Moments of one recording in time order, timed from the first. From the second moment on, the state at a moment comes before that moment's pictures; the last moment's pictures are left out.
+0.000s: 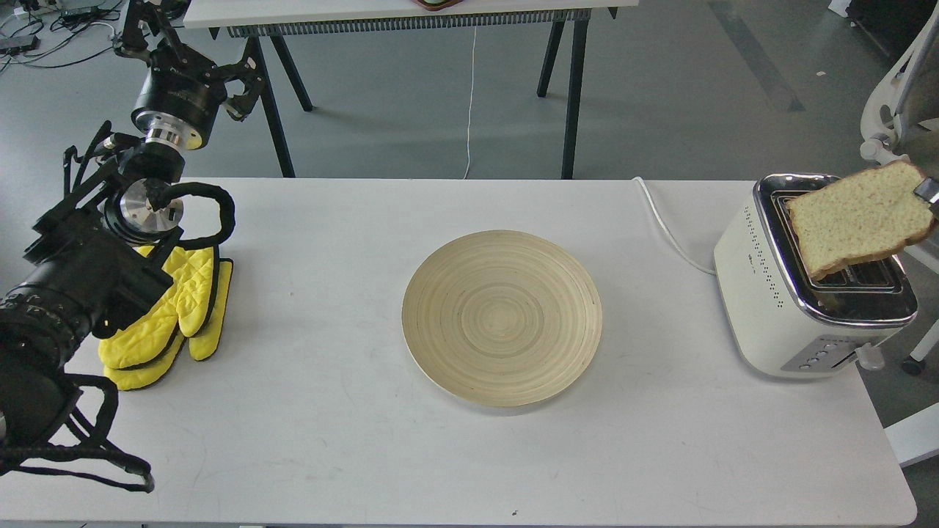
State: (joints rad) left arm -0.98 0.24 -0.68 -0.35 -0.21 -0.49 -0.37; right arm 0.74 -1.30 0.12 1.34 -0.94 -0.30 0.37
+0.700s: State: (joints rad) left arm -0.98 0.24 -0.68 -0.35 -0.21 -0.49 -0.37; right arm 0.74 -1.31 0.12 1.34 -0.93 -0.30 0.37
